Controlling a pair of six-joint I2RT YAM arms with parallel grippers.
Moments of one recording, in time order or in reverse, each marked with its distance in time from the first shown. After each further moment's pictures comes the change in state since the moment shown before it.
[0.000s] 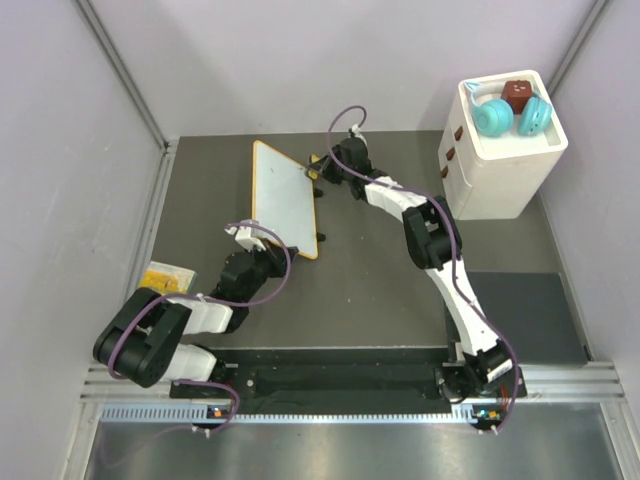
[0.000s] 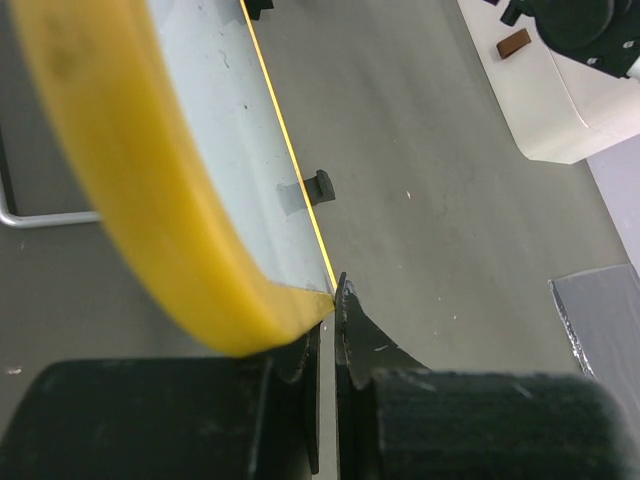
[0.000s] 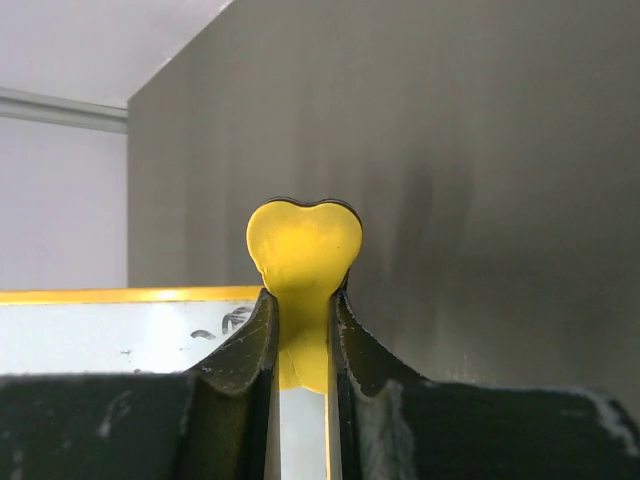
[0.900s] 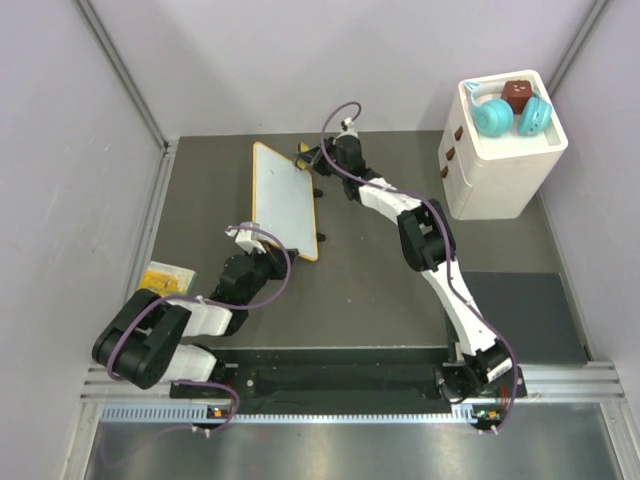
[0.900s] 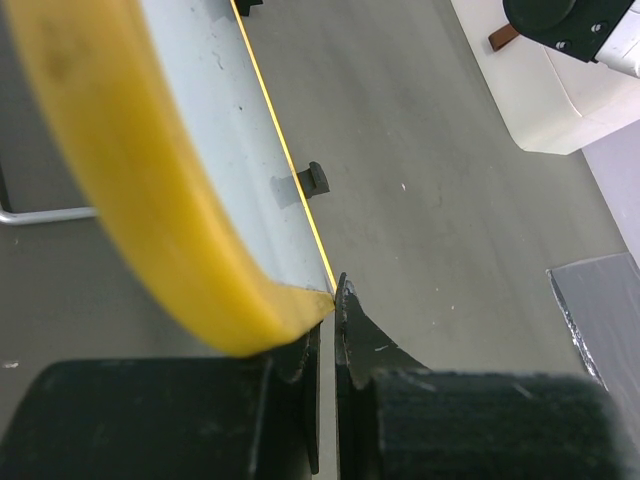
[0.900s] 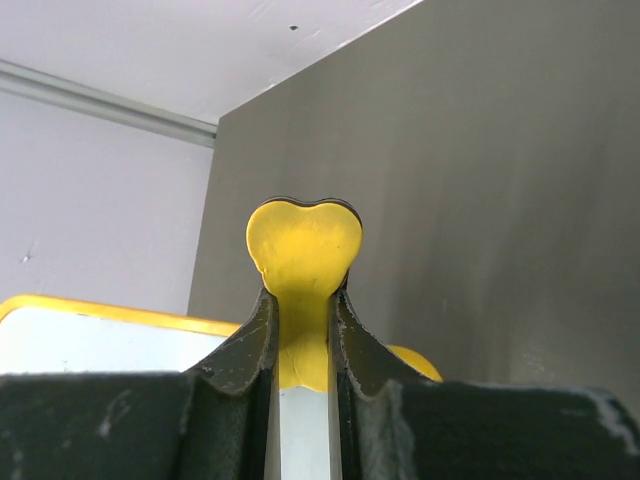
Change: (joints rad) left arm -0.007 -0.009 -0.024 0.029 0.011 0.016; right arm 0.023 0.060 0.095 0.161 -0.032 0.021
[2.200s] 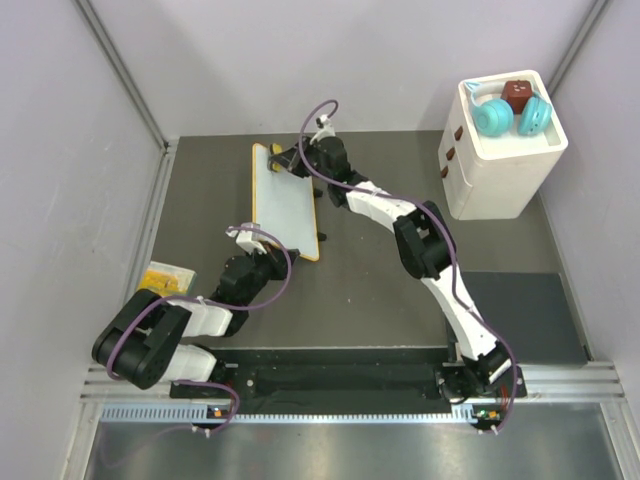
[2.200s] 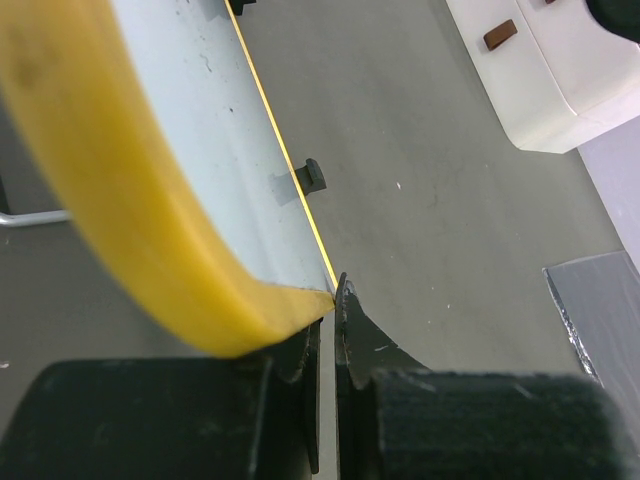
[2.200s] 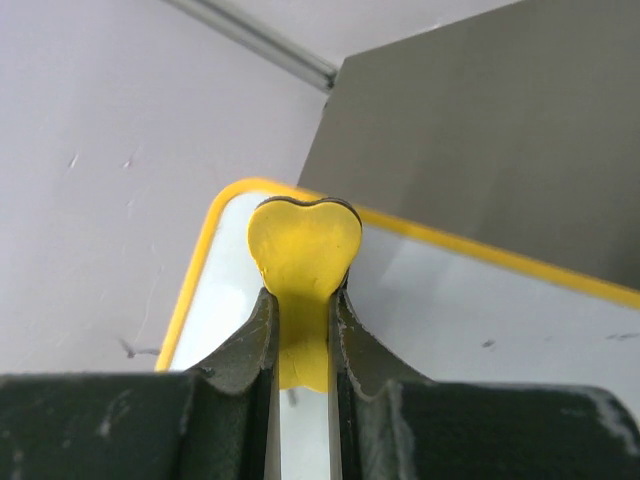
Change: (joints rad) left arm -0.011 0.000 -0.002 0.007 -0.005 -0.001; right arm 0.106 -0.137 -0.120 0.097 -0.041 -0.052
